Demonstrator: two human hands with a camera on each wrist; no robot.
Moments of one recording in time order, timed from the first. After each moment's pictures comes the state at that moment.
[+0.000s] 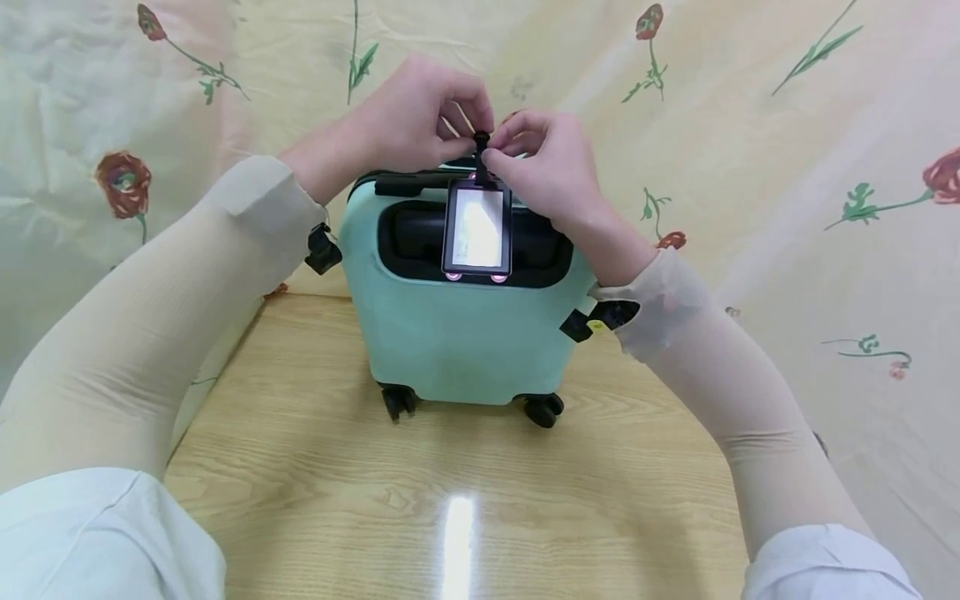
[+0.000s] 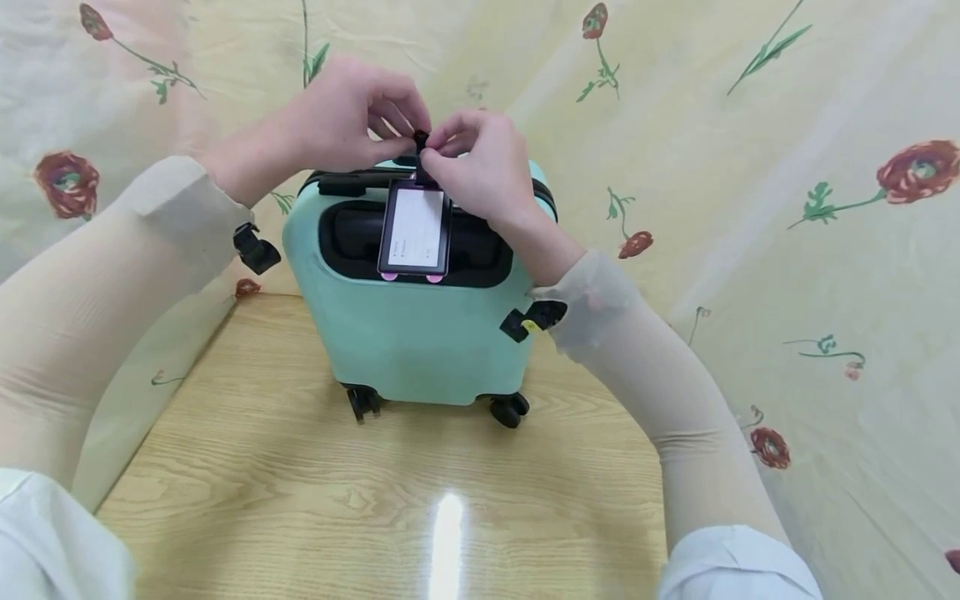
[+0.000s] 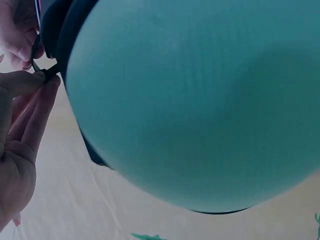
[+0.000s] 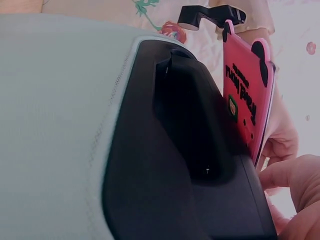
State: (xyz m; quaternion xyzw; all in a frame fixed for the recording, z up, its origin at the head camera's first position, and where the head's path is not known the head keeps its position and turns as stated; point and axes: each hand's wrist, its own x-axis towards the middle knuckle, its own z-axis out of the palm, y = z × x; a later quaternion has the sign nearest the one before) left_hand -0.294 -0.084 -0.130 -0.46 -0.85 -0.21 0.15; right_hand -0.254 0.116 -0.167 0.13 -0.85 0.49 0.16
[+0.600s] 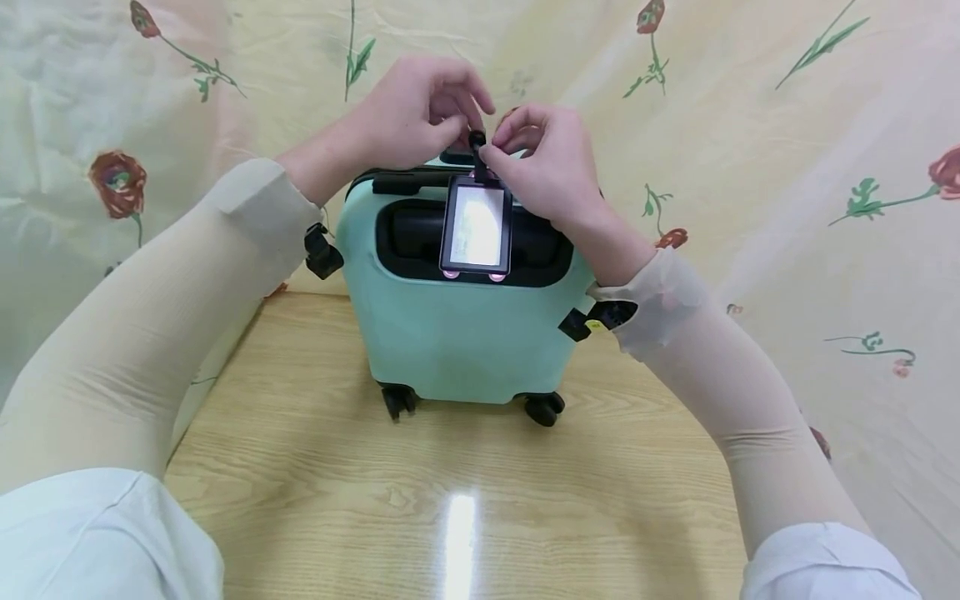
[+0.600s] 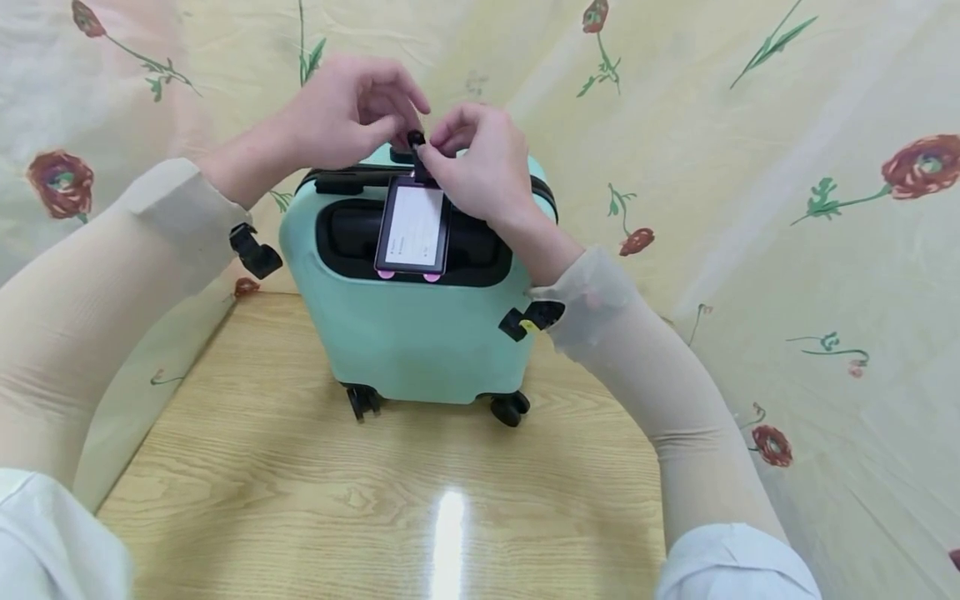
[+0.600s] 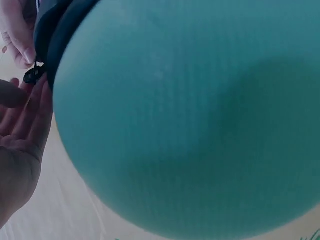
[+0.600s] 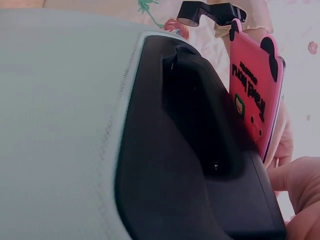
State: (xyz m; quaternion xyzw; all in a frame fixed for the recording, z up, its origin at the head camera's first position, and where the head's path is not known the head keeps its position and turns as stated) left_hand -0.300 -0.084 -0.136 -0.41 -0.85 -0.33 0.11; right_hand -0.257 0.116 -0.170 0.15 -0.85 0.48 0.18
